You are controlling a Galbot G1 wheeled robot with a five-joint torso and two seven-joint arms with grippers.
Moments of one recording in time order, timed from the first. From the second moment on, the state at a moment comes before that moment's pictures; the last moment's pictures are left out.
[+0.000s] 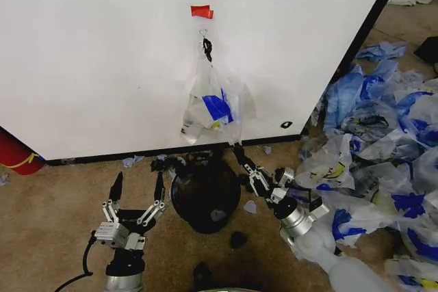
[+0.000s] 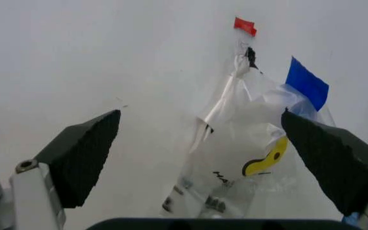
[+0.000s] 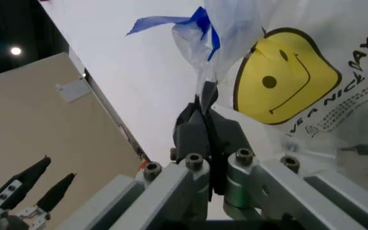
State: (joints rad) left arm 1.83 -1.38 -0.43 -2.25 -0.24 -0.63 -0.03; right arm -1.10 0.98 0.01 1.77 1.22 0.37 -0.65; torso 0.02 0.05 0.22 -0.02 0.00
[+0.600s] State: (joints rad) left arm 1.78 -1.30 -0.43 -2.24 -0.34 -0.59 -0.03; right arm -1.08 1.00 0.01 1.75 1.22 0.37 -0.64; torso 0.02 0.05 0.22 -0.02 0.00
